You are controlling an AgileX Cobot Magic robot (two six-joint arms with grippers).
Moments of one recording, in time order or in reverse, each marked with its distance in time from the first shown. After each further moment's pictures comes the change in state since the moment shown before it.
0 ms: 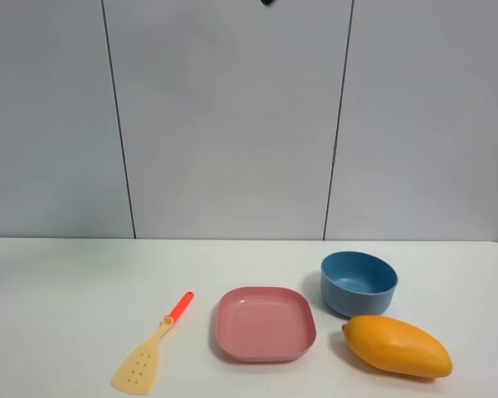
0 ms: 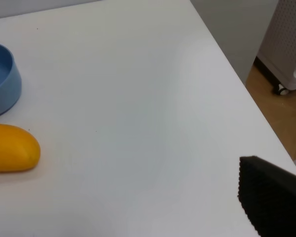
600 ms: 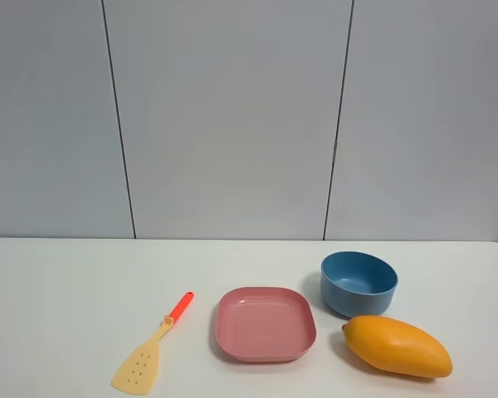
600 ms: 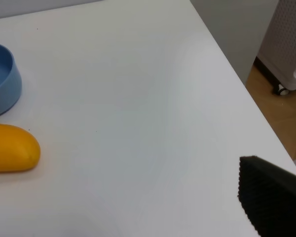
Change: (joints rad) left arm 0.548 -0.612 0.639 -0.124 0.003 -0.012; right arm 0.000 0.000 0.000 0.000 0.000 0.000
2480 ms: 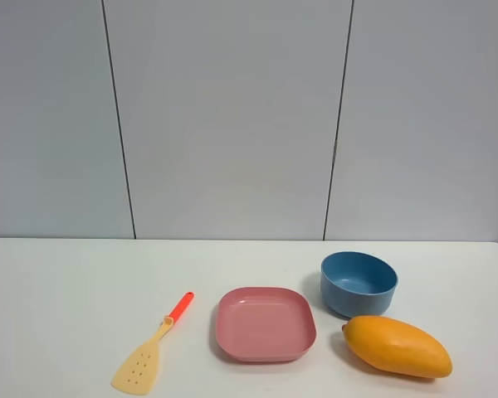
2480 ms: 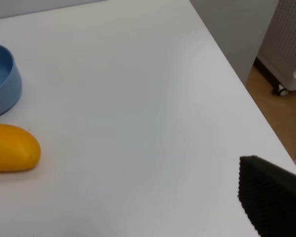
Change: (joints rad) left arm 0.342 -1.252 1.116 -0.062 -0.151 -0.137; right arm 0.000 0.000 0.000 0.000 0.000 0.000
